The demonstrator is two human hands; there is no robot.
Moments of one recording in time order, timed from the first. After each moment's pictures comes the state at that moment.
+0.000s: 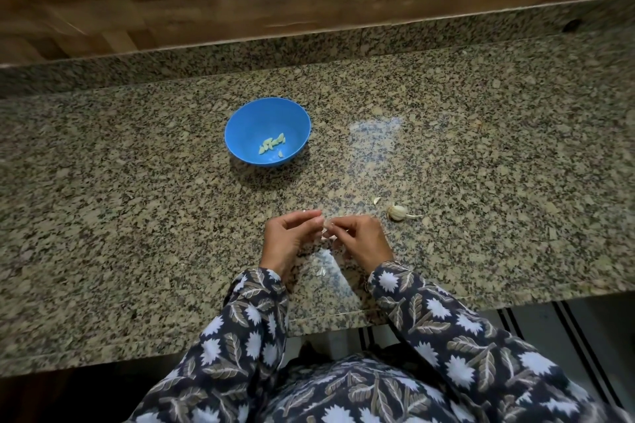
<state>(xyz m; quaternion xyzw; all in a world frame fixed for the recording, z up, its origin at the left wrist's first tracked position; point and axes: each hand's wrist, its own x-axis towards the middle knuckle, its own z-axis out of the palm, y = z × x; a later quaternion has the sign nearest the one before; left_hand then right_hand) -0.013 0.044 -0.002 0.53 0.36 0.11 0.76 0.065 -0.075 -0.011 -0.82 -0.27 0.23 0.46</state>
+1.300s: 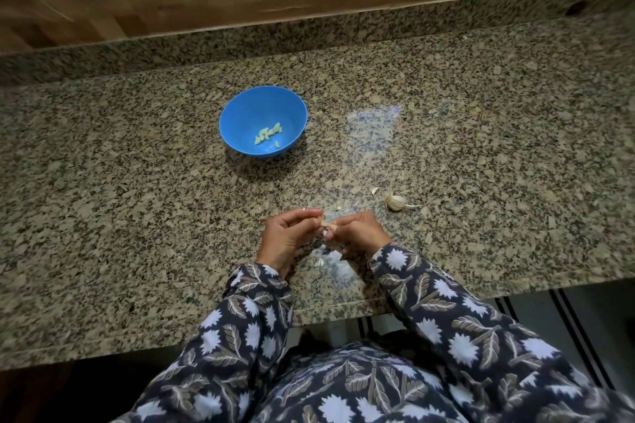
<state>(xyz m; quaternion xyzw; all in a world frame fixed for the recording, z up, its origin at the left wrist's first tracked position) -0.020 0.043 -0.007 0.48 0.35 0.08 0.80 0.073 -0.073 -0.013 -0.68 -0.02 0.48 0.55</state>
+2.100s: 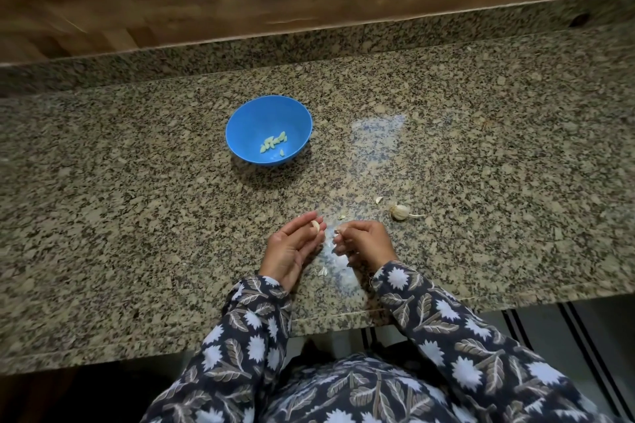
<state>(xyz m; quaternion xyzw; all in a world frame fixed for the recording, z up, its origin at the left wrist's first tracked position) -0.023 0.040 -0.012 0.34 0.36 0.11 0.86 0.063 -0.075 -0.019 -0.68 0.02 0.39 0.62</state>
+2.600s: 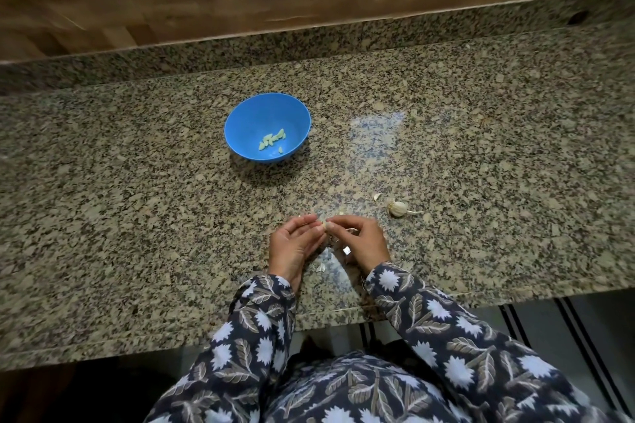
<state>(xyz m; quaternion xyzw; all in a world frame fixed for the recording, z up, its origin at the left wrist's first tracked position) -0.021 0.026 -0.009 0.39 0.39 0.13 0.82 0.059 -0.076 -0.026 -0.76 -0.13 0.30 0.56</state>
